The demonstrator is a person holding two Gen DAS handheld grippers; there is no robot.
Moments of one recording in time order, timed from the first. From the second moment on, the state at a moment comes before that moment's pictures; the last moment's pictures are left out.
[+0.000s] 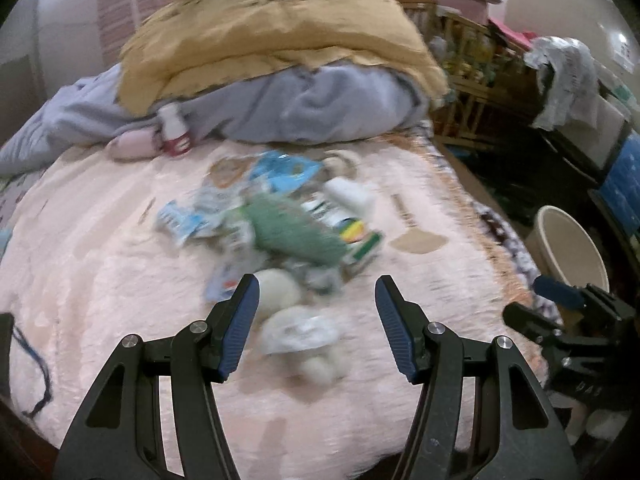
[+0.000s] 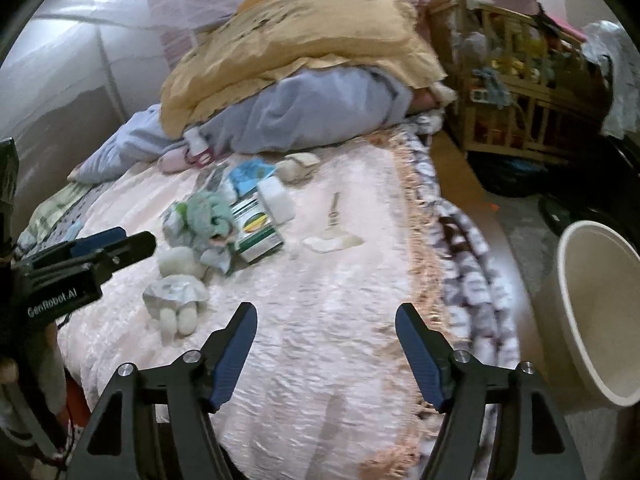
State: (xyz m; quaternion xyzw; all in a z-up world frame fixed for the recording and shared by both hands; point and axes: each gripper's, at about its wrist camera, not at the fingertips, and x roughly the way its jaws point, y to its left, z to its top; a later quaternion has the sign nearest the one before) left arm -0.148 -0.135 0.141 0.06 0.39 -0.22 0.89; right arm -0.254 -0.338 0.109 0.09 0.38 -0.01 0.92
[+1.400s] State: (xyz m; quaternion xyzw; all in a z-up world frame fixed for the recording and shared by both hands) left arm -0.082 -0.111 0.046 -0.09 0.51 -0.22 0.83; right arm -0.048 -0.237 0.078 0.04 0.46 0.17 0.87
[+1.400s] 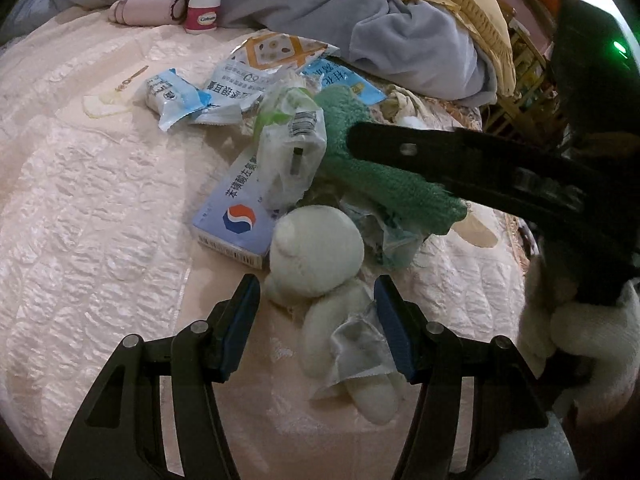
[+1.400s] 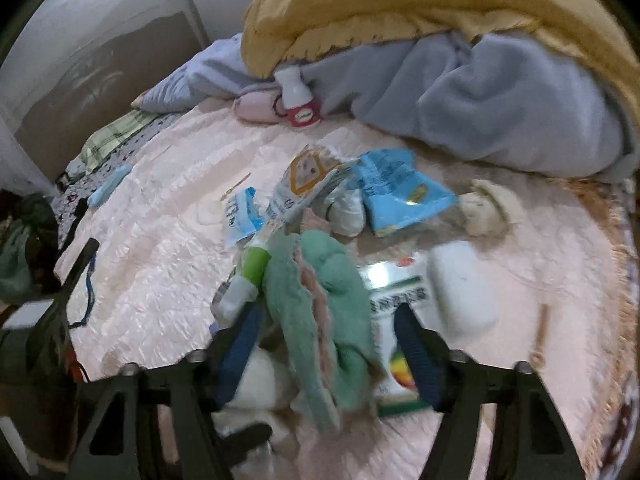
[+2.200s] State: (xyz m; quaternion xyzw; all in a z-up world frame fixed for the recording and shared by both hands) left arm -0.122 -0.083 0.080 -0.07 0.48 -0.23 0.84; right arm -0.148 -0.290 0.117 0.05 0.40 0.13 0.91
